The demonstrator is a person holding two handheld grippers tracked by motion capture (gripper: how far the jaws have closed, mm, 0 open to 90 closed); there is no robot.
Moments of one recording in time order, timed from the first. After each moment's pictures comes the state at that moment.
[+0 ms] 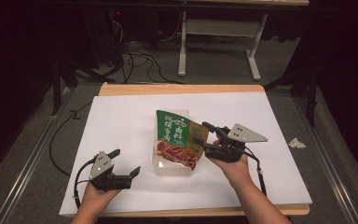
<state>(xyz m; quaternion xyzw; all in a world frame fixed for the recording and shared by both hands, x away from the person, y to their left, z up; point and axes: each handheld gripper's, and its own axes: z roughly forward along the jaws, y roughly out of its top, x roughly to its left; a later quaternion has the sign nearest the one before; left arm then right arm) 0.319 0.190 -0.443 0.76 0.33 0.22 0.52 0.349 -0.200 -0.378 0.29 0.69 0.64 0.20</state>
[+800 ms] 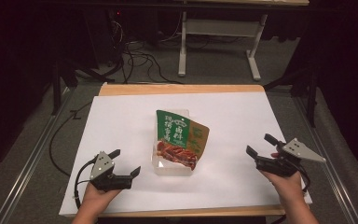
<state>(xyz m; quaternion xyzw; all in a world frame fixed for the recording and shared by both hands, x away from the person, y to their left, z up) 0.319 0.189 -0.444 0.76 0.33 0.22 0.51 0.304 -0.341 -0.407 0.42 0.66 0.54 0.29</state>
